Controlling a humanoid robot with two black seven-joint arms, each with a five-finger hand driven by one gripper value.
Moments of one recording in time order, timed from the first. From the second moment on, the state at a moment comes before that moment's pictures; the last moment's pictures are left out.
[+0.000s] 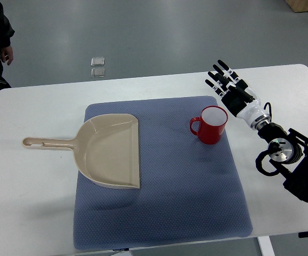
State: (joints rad) left arm -0.08 0.00 0.06 -0.29 0.09 0.00 0.10; right arm 0.62 -0.17 0.83 0.63 -0.06 0.49 0.33
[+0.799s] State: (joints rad) left arm -0.08 0.00 0.06 -0.29 0.09 0.00 0.10; right arm 0.64 -0.33 0.83 0.70 -0.51 0.61 0.33
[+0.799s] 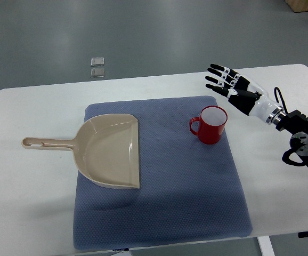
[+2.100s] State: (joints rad) left arm -0.08 0.00 0.06 -0.29 0.09 0.00 0.10; right arm 0.53 -0.40 0.80 0.79 -0.87 0.46 0.55
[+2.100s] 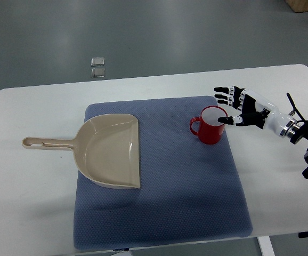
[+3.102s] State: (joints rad) left arm -0.08 0.00 0.06 -0.29 0.09 0.00 0.10; right arm 0.51 -0.30 0.80 0.71 -0.87 0.44 0.56
